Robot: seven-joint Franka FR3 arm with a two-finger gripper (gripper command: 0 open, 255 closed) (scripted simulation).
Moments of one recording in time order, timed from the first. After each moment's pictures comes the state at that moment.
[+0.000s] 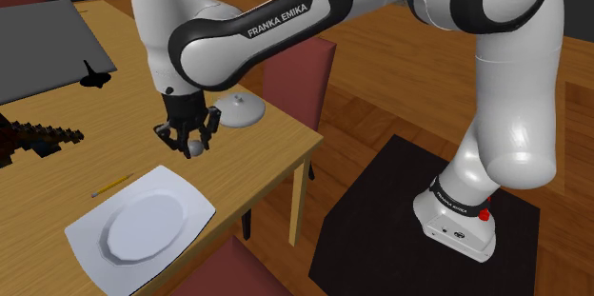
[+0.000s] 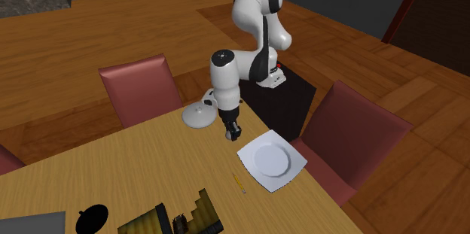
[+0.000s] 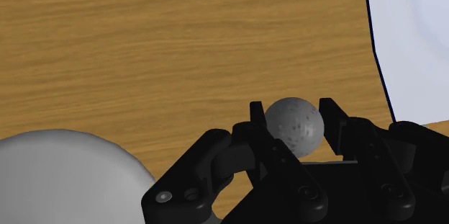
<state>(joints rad) 0.26 0.48 0.48 -1.58 -0.15 2.04 0.84</state>
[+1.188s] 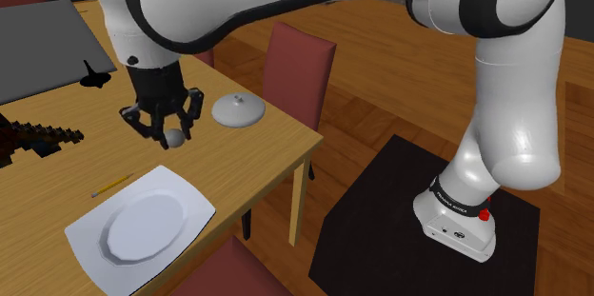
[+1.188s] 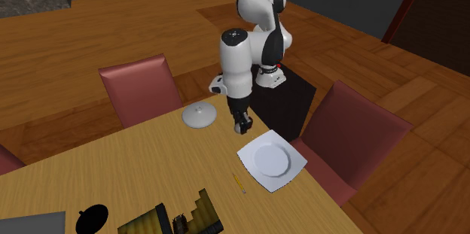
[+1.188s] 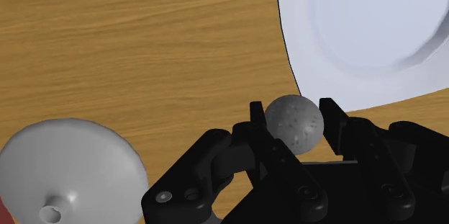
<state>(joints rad) 0.33 0.48 0.50 -1.38 -0.15 1.85 0.90</state>
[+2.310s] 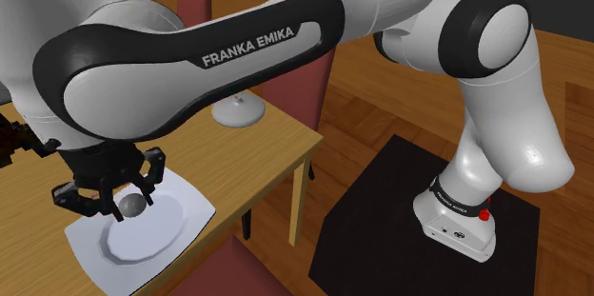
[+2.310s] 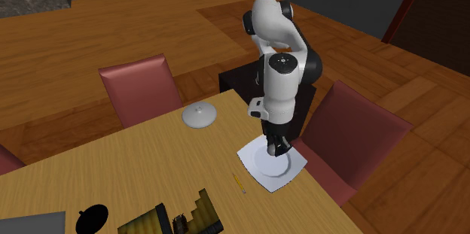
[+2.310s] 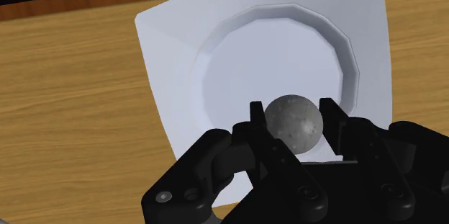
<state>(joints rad) 0.57 0.67 0.50 -1.17 -0.24 1.83 1.10</state>
